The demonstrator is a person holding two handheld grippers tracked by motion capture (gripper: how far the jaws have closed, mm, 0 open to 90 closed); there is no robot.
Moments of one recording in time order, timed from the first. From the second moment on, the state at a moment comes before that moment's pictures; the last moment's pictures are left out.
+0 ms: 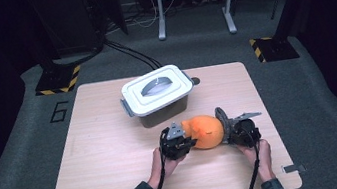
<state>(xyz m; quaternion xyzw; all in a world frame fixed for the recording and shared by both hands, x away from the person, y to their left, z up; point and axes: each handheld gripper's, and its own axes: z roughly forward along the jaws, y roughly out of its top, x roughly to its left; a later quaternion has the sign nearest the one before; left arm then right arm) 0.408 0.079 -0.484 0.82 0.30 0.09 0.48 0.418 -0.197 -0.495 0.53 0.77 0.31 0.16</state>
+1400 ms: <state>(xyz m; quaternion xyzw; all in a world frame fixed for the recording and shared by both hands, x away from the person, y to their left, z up) 0.403 0.070 -0.495 0.84 0.27 0.18 0.44 0.398 -0.165 -0.440 0.46 0.78 0.35 0.22</state>
